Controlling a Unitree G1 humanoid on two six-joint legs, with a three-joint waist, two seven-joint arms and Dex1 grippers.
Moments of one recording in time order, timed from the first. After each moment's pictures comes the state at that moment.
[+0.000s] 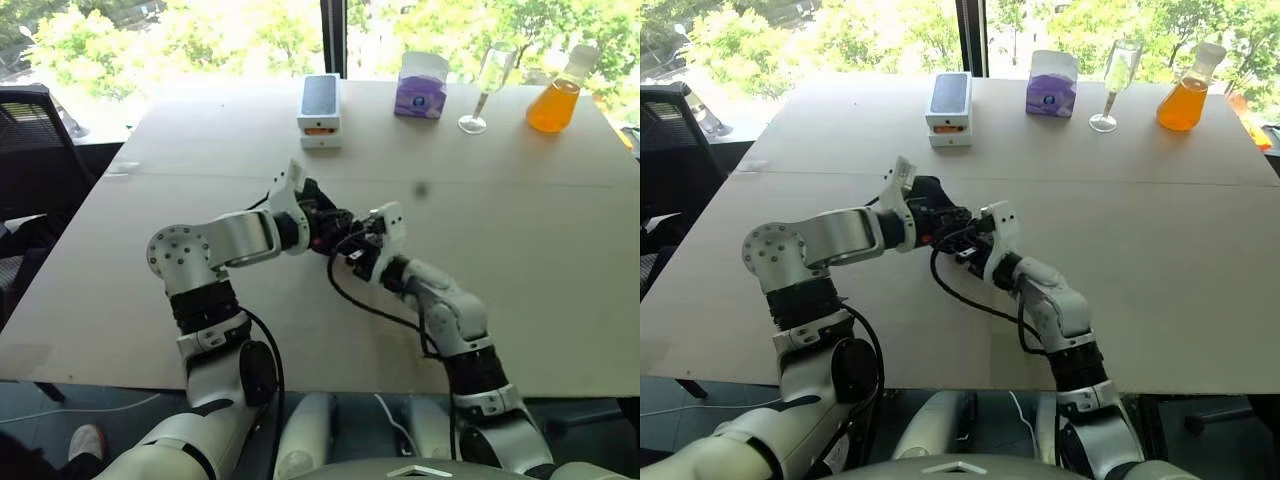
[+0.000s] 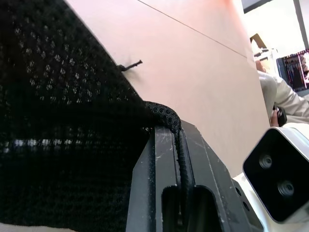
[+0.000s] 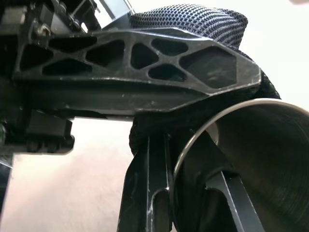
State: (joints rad) left arm -0.77 0.13 0.52 0.00 -1.36 1.58 0.52; right arm -0.42 0.16 0.09 0.07 0.44 0.54 0.50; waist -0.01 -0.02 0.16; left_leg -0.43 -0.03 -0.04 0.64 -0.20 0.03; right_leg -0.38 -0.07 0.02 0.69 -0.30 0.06
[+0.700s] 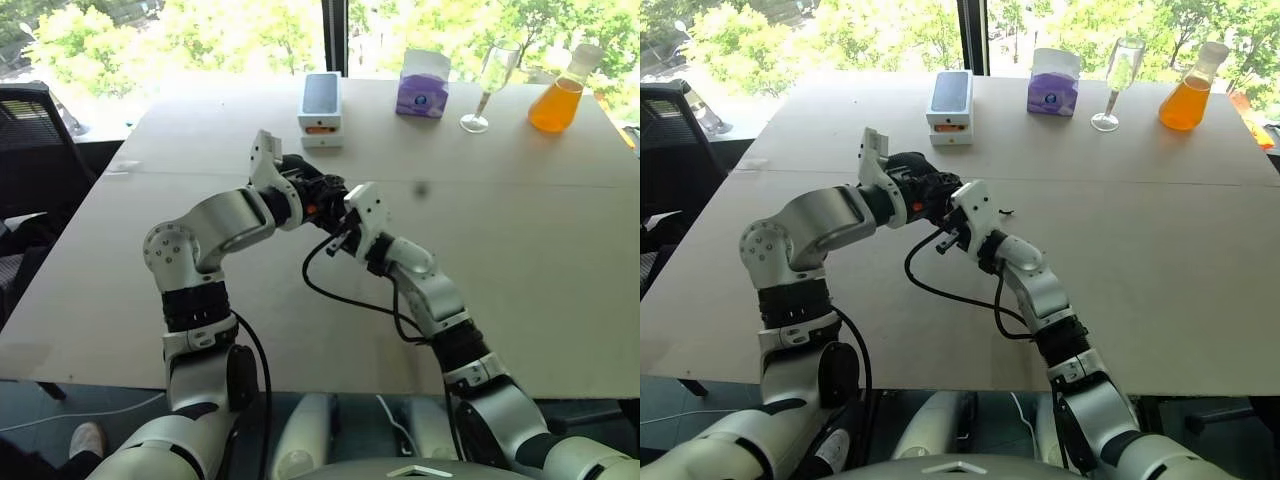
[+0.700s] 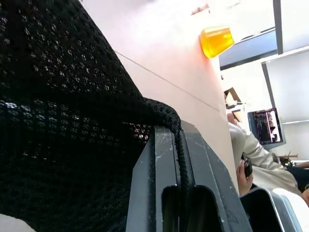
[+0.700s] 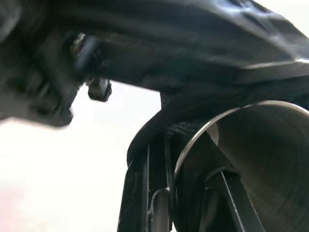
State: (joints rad) left arm -0.73 0.25 0.34 -0.01 -1.75 1.16 0.75; right arm -0.58 0.09 0.26 0.31 0.13 0.03 0.56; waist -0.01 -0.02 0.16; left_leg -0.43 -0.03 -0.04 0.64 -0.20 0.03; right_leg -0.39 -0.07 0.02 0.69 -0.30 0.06
